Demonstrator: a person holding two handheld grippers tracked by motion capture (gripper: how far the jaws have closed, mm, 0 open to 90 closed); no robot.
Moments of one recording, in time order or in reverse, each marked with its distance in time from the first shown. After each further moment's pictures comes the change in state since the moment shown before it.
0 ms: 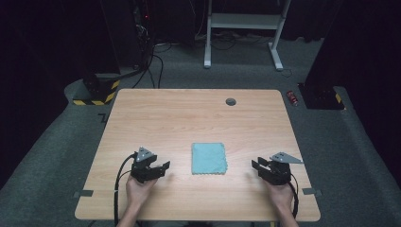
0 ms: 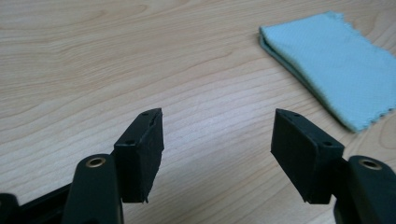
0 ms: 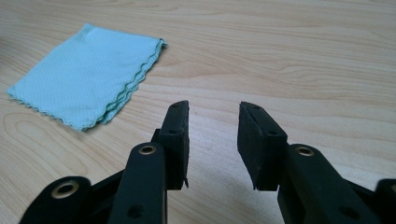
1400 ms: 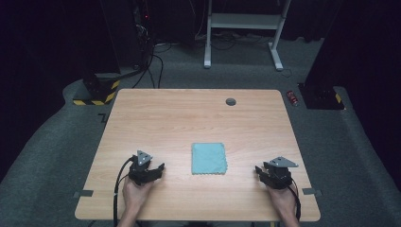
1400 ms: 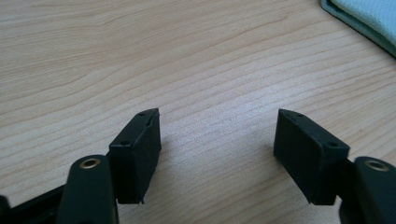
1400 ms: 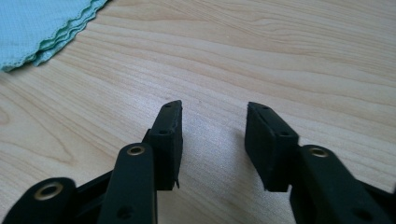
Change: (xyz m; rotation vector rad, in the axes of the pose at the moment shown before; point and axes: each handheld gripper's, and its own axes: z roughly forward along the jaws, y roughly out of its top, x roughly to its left) left arm 0.009 -0.017 0.009 0.042 0.140 0.052; right arm -0.005 -0.018 0.007 0.113 -0.135 -0.103
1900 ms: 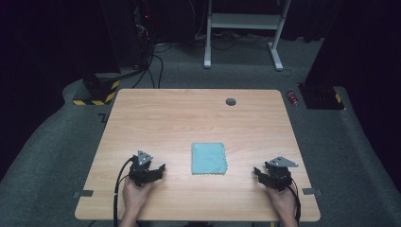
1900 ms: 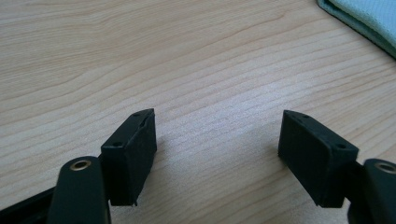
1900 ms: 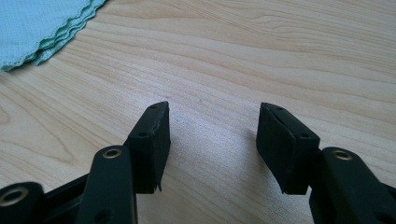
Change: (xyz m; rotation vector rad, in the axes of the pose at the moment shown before) left arm -0.001 0.000 0.000 0.003 -0.007 -0.002; right arm -0.001 0.000 0.001 0.007 0.007 0.008
